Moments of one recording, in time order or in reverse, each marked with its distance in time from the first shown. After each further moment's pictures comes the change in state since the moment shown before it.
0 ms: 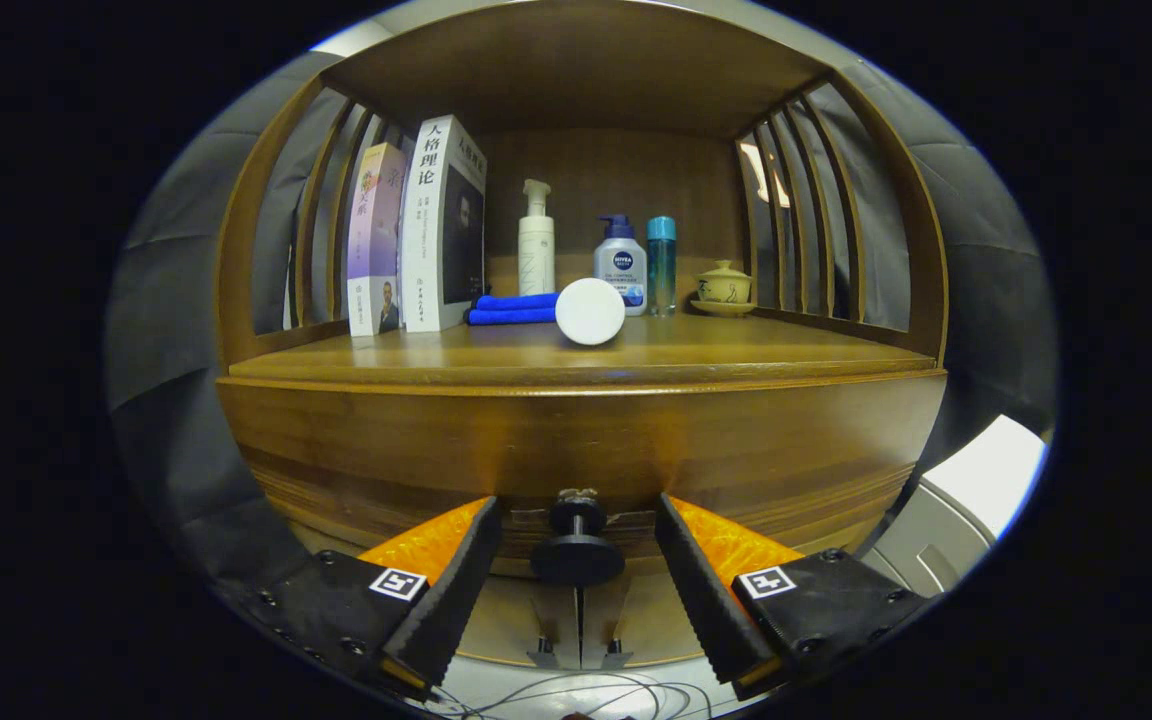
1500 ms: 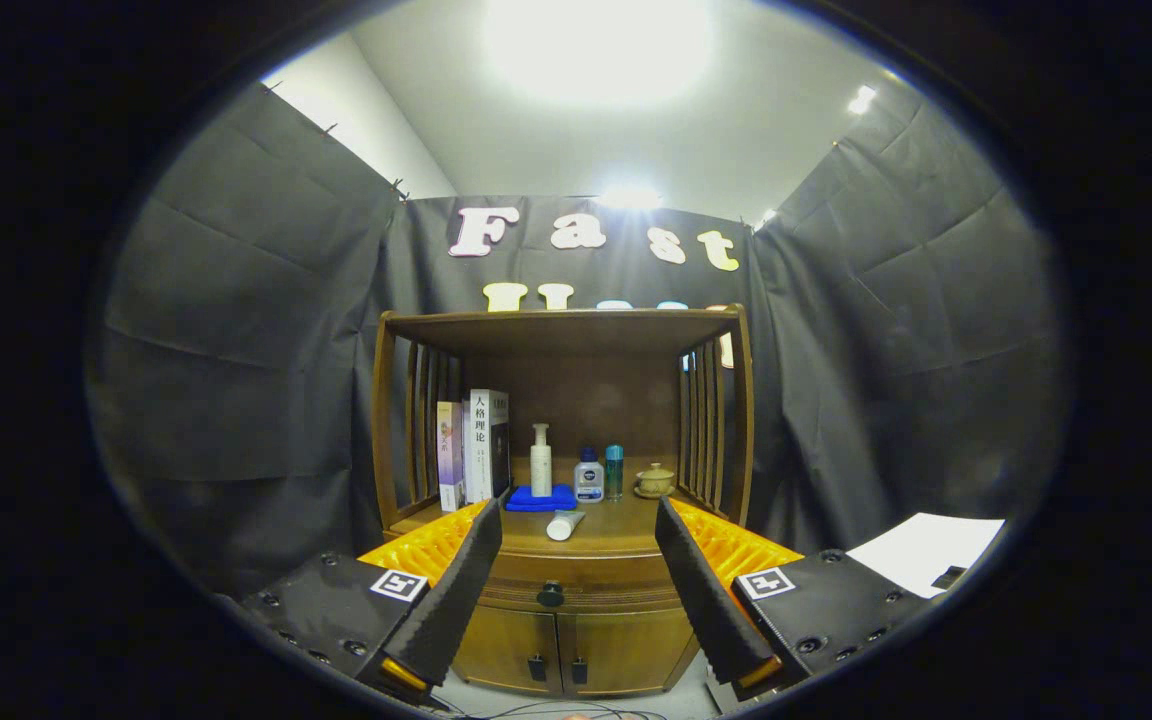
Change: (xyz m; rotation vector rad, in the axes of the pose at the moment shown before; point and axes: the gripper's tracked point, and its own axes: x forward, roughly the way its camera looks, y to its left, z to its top) arm -0.317 -0.047 0.165 -0.002 -0.421 0.018
